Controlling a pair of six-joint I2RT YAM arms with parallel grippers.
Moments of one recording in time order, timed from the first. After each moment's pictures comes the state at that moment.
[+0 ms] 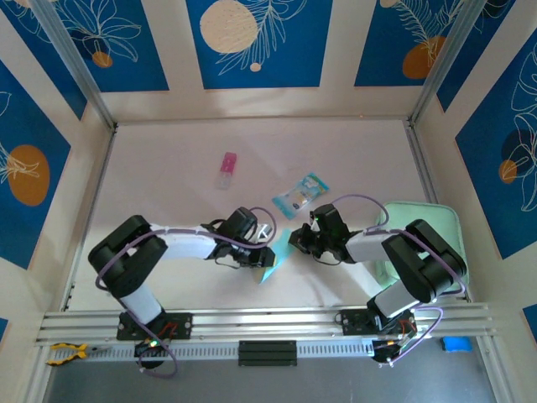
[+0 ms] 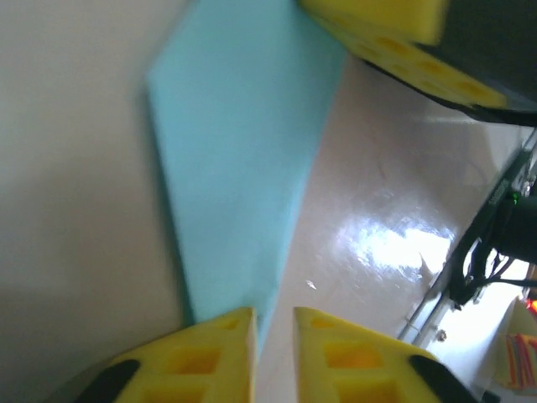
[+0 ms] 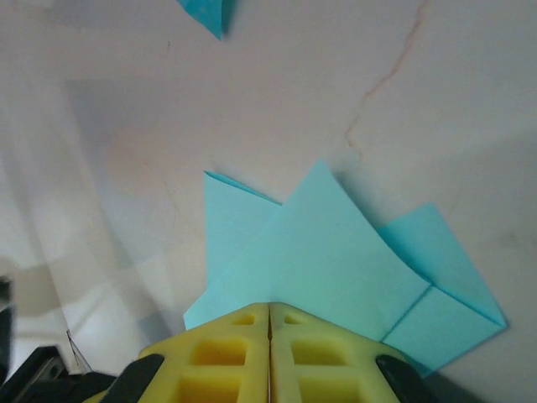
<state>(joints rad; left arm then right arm) -0.85 1.65 0.73 -0.06 0.57 -0.72 0.54 1.52 0.42 0.28 -0.40 1.07</state>
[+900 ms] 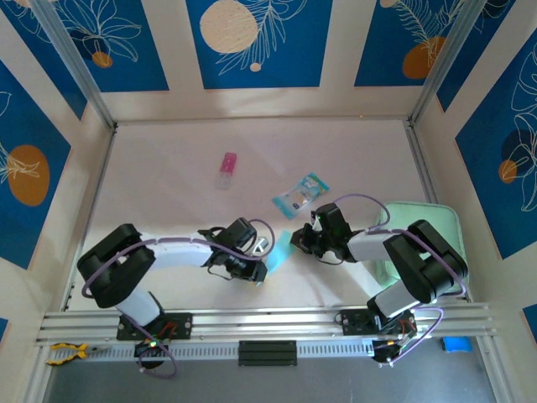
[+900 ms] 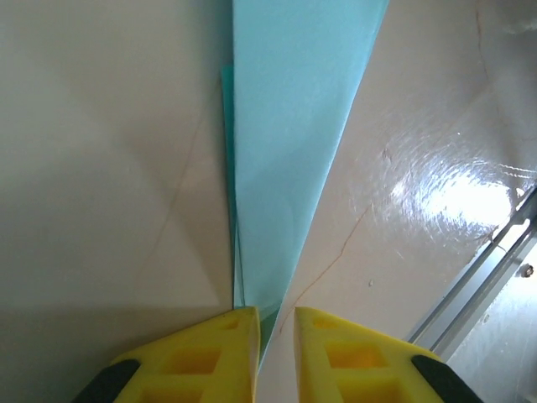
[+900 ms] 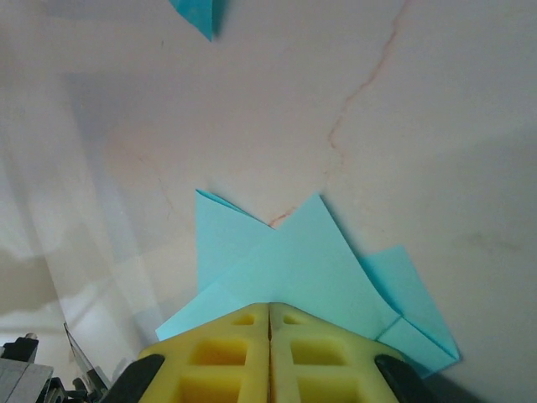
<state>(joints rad) -0.90 1.56 0.67 -0.25 0.49 -0.62 0.51 1.51 0.42 0.25 -0.43 1.03</state>
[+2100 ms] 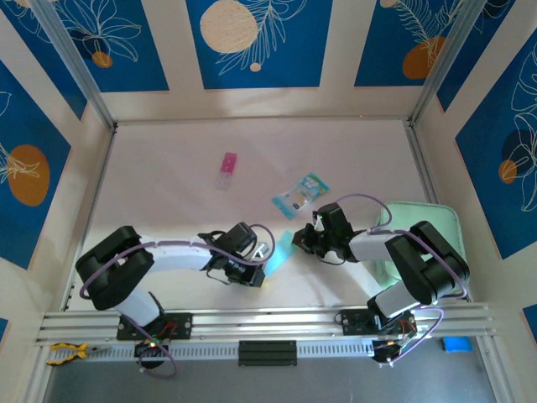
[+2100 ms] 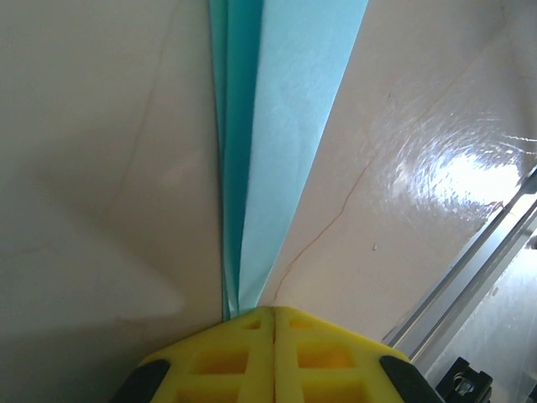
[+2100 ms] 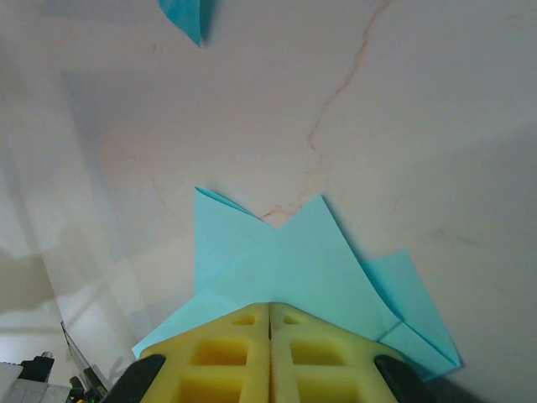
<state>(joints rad) -0.93 1.55 0.64 -0.25 0.50 -0.62 0.49 1.50 0.41 0.23 -0.44 1.00</state>
